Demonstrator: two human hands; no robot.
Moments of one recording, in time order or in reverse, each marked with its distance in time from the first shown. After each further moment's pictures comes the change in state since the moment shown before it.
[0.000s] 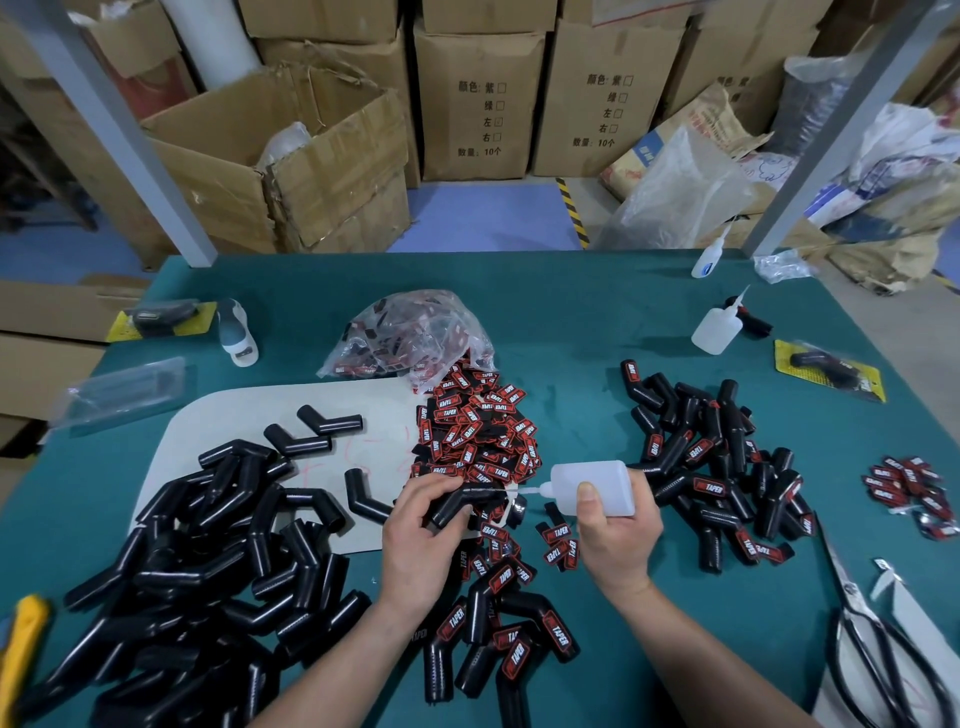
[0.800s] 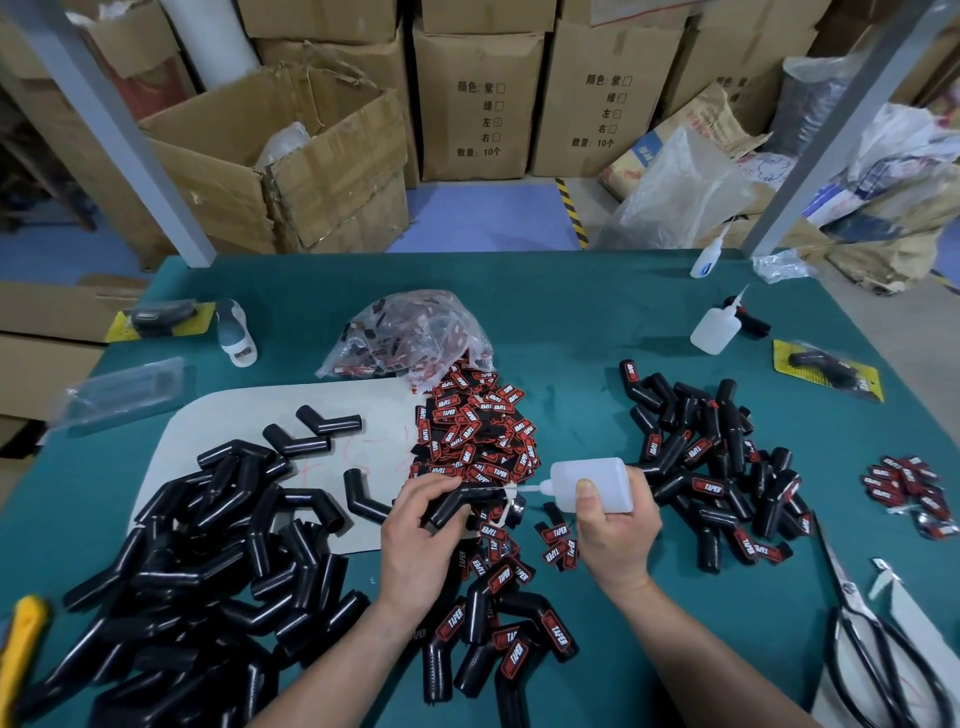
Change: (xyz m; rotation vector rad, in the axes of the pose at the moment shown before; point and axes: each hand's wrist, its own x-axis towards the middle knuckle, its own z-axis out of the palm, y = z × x) left_hand 0.000 -0.001 -0.002 0.048 -0.009 -0.007; right_hand 0.003 -0.001 0.000 -0.009 -0.028 0.007
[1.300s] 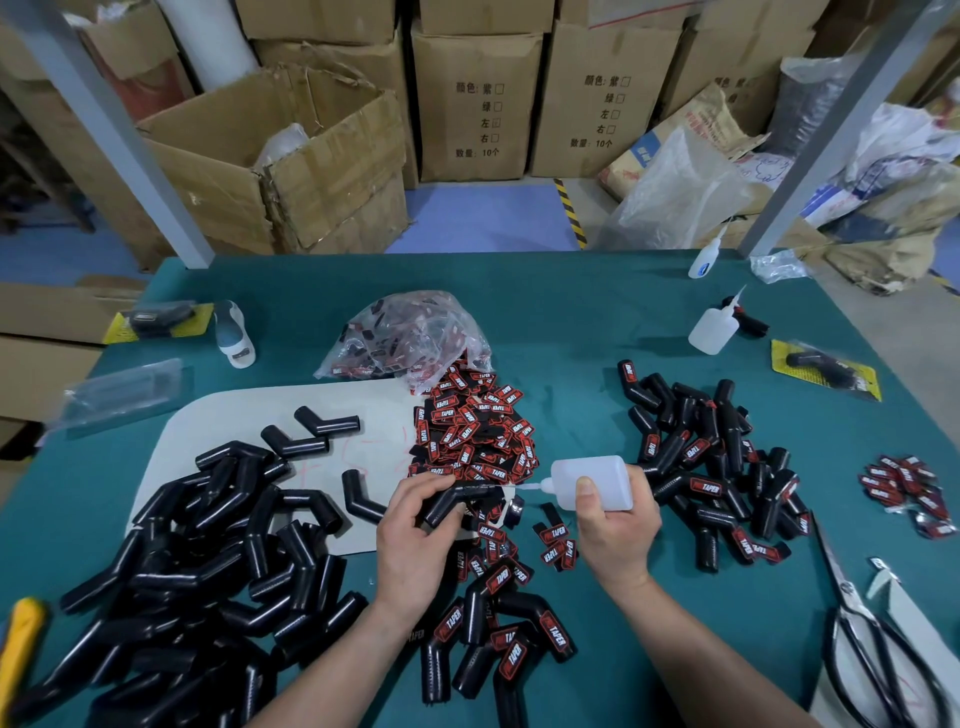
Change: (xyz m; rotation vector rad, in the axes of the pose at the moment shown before) left_hand 0.001 0.004 0.000 0.056 0.047 0.072; right_hand 0.003 0.006 -0.001 -0.001 0.015 -0.017
